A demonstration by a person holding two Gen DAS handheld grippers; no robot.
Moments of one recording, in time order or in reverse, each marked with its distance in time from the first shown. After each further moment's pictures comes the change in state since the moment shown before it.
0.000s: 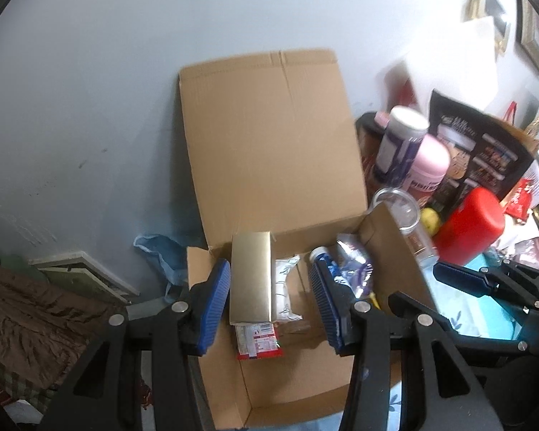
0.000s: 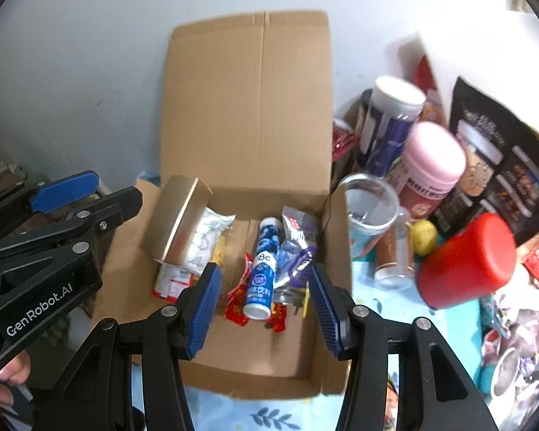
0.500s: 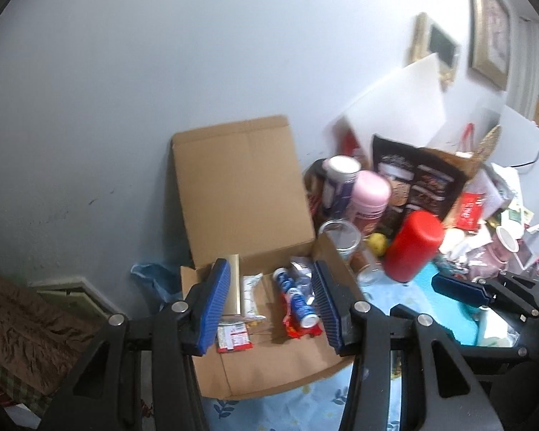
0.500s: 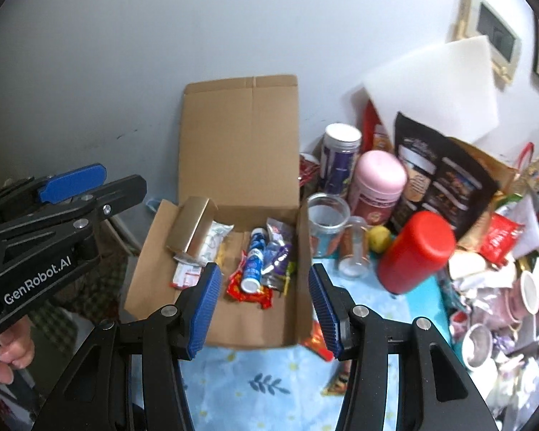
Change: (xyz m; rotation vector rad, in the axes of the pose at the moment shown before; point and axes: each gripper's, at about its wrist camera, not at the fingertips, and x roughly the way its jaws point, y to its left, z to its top) left arm -0.112 -0.027 -0.013 0.039 -0.167 -0.089; right arm -0.114 -0.005 -0.041 0.021 -0.137 -0.053
